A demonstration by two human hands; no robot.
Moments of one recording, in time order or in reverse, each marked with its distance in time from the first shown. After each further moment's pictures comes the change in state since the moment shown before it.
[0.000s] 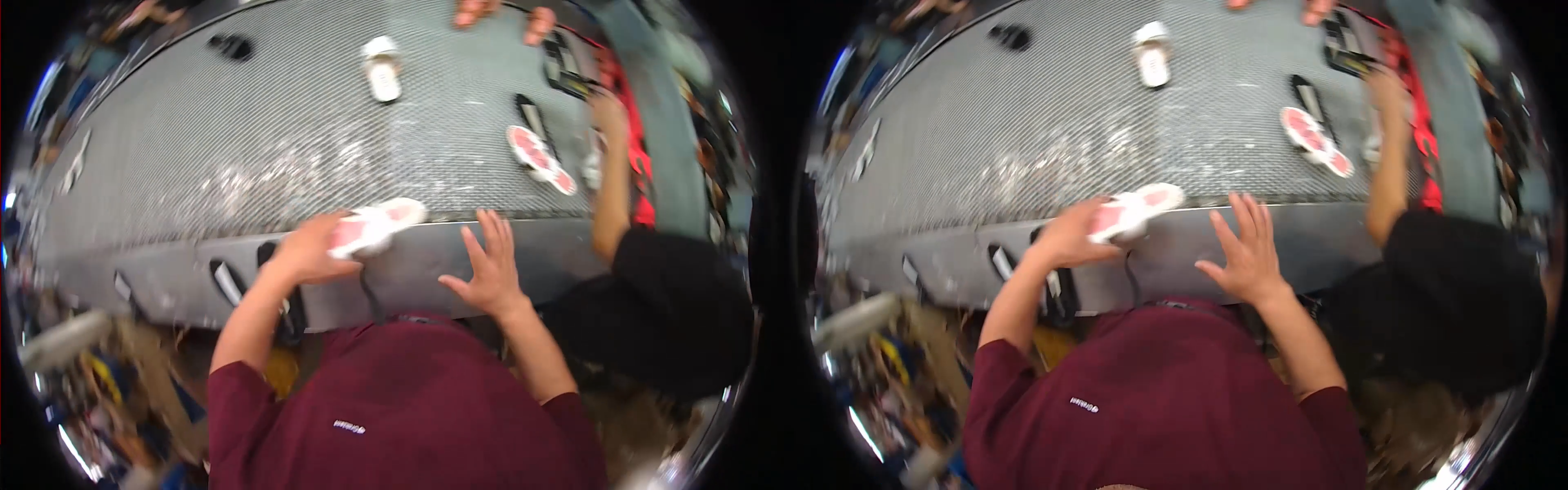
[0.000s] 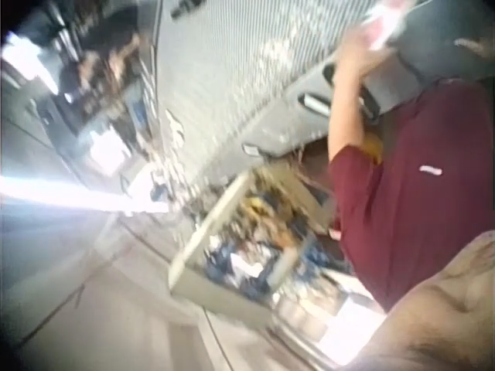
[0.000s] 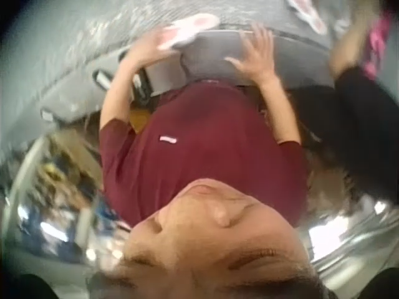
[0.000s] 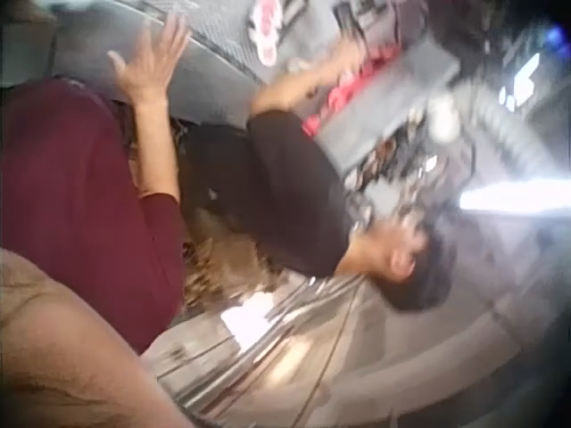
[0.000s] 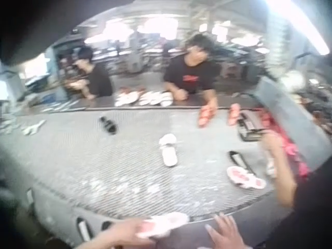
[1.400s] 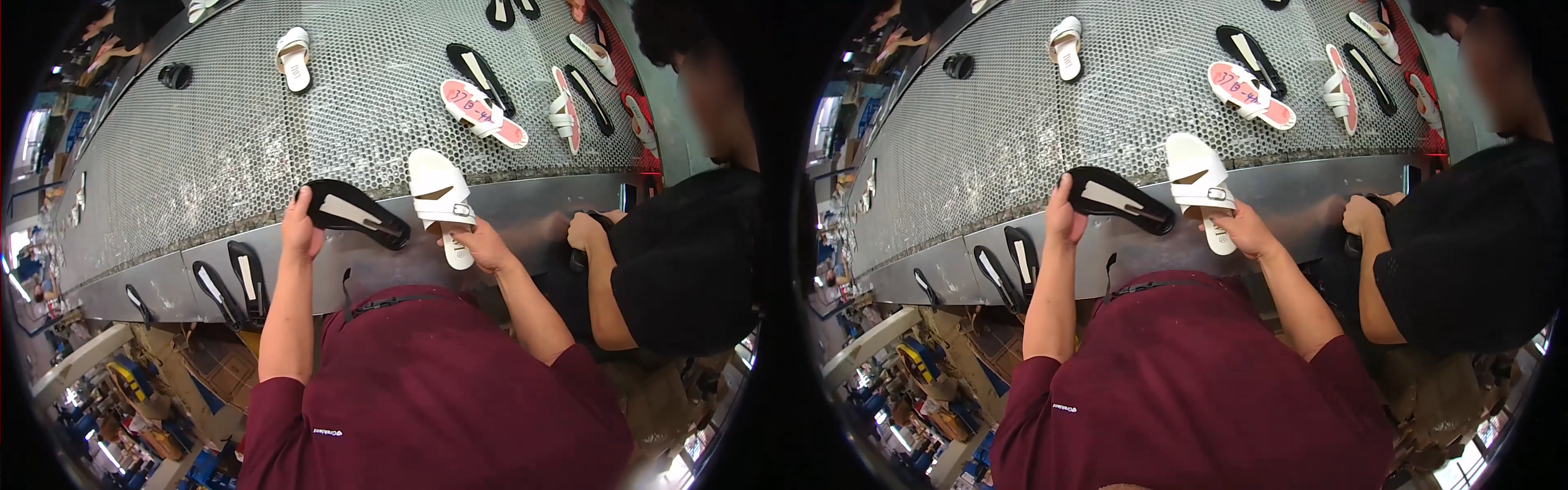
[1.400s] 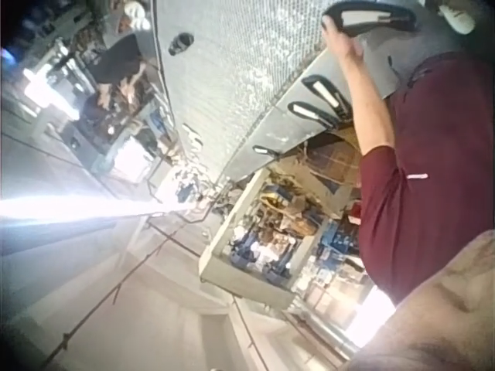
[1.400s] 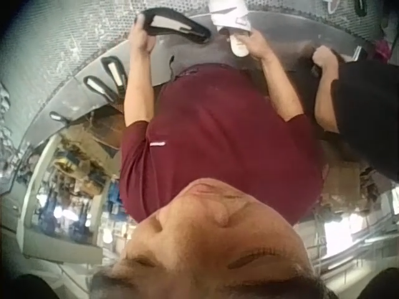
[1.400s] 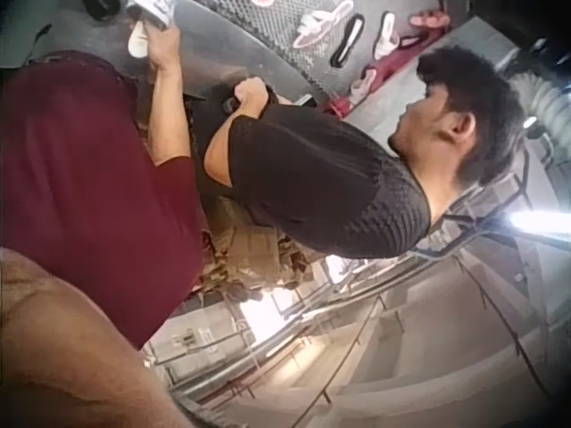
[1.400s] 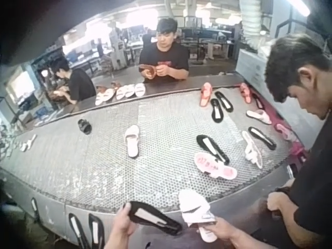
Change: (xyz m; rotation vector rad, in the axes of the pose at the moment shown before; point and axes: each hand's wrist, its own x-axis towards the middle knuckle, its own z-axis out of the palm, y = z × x) left_hand 0.108 0.067 0.140 -1.744 0.565 -0.176; right_hand -0.103 0.192 0.013 1.464 -0.390 1.009
